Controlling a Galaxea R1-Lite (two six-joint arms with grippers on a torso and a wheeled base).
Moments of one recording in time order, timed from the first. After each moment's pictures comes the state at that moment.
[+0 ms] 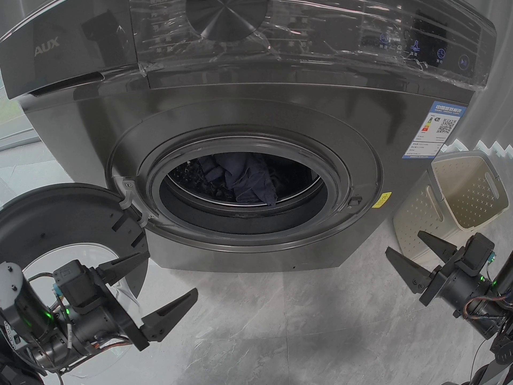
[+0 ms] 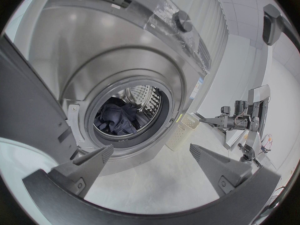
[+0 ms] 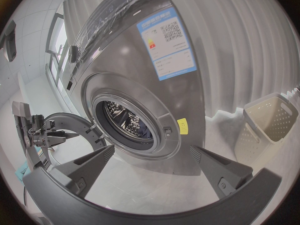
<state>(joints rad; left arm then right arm) -0.67 1.38 -0.04 -1.32 -0.01 -0.10 0.60 1.46 -0.02 -1.48 -0.12 0.19</state>
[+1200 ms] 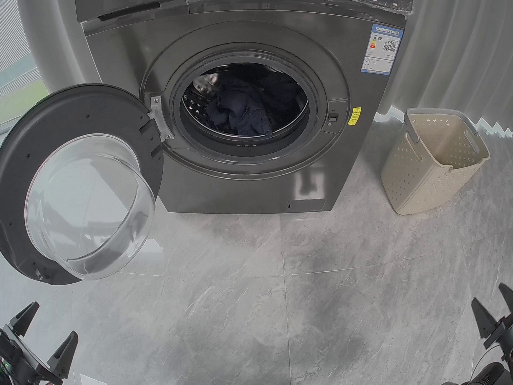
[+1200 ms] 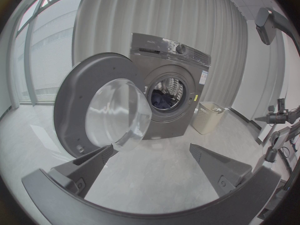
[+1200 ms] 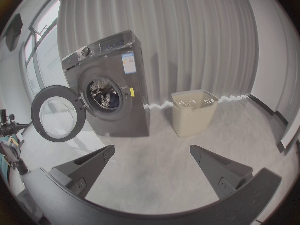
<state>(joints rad) -0.27 0.30 -0.02 -0.26 0.04 -0.04 0.18 0.41 -0.02 -0.30 -0.13 0.09</state>
